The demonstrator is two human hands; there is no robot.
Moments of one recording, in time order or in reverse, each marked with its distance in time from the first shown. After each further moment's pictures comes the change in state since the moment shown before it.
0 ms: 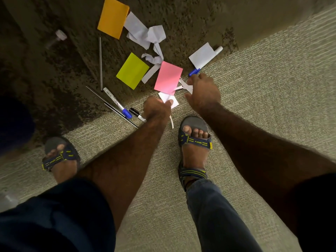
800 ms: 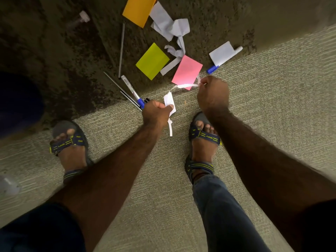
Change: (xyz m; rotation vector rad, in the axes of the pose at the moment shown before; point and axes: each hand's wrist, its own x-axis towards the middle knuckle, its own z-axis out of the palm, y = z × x) left_hand -0.008 -0.065 -0.052 -0.327 -0.066 -0.020; right_hand -0.029 -0.054 -0.010 0.183 0.140 0.220
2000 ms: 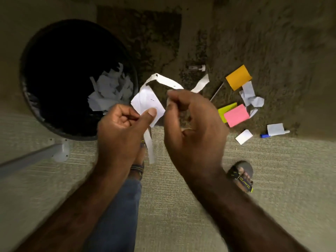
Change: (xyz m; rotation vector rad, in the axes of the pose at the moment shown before) left_hand -0.100 0.013 -0.417 -0.605 0.358 0.284; right_hand -0.257 -0.372 -0.076 0.533 0.199 -0.832
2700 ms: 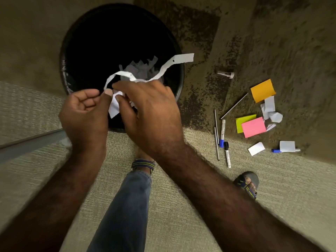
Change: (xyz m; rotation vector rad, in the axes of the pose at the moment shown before) left_hand 0.075 -0.033 -0.124 -0.075 0.441 -0.045; right_hand -0.007 -0.072 0.138 -0.068 -0.457 -0.184
